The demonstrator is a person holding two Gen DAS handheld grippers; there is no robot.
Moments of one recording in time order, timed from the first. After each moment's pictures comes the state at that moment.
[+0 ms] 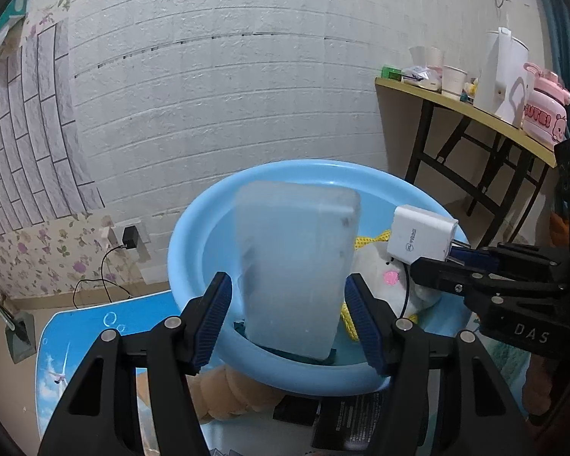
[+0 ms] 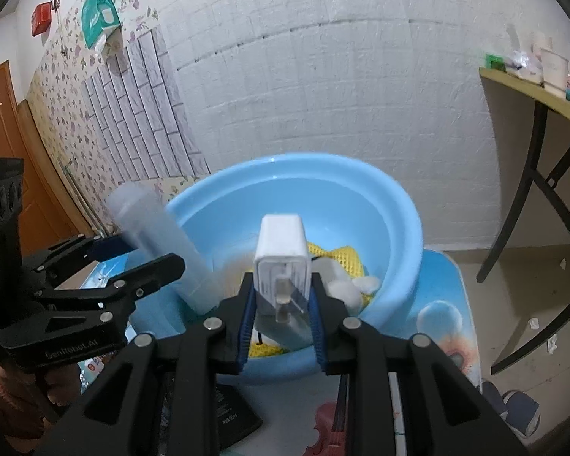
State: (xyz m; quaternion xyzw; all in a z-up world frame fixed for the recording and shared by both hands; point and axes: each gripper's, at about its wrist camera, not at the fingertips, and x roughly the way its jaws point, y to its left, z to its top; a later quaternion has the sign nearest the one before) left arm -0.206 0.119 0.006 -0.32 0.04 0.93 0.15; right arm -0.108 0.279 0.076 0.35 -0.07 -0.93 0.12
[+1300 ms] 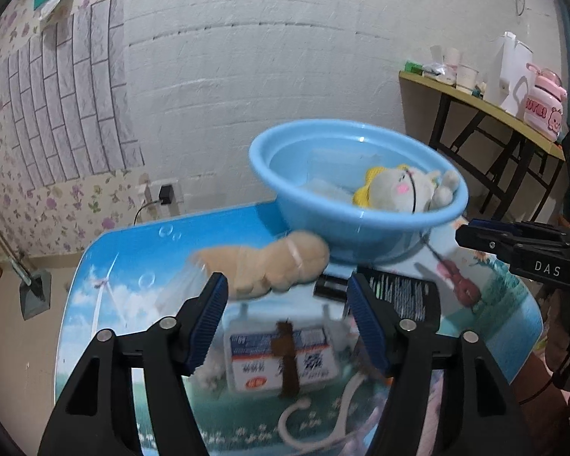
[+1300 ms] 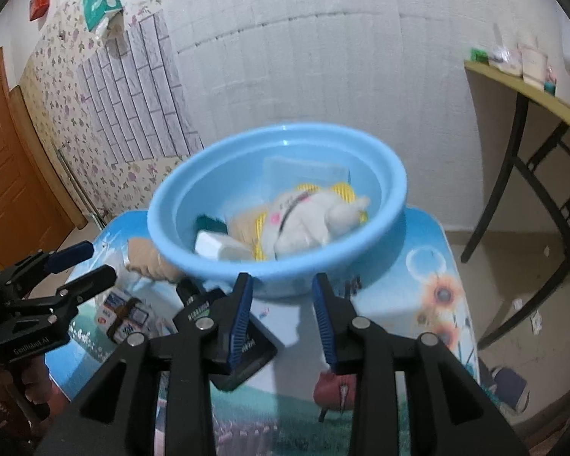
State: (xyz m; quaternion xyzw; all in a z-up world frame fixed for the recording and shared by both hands) left arm -0.112 0.059 -0.011 -0.35 0.02 0.93 0.10; right arm -0.046 0.268 0.067 0.38 -0.06 -0.92 0.09
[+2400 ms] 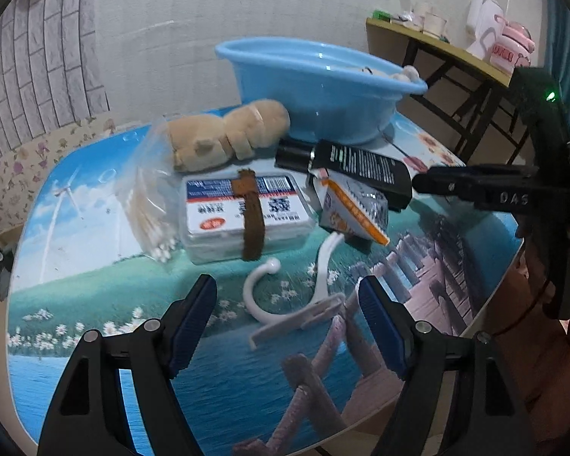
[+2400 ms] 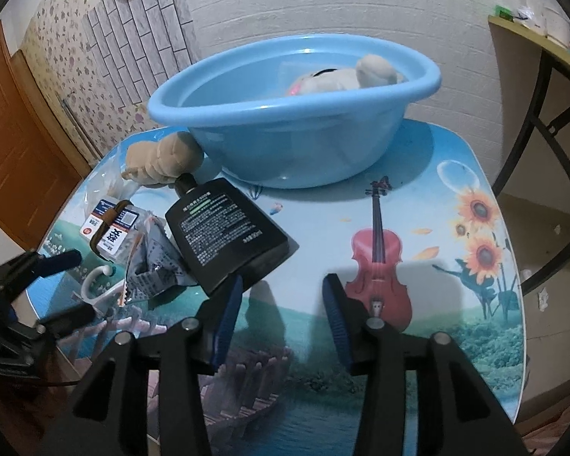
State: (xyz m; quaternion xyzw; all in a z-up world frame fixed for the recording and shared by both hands) left arm -0.057 0.054 -0.070 -0.43 0.02 0.89 0.17; right arm -0.023 0.253 0.018 0.45 -0.03 -0.88 0.13
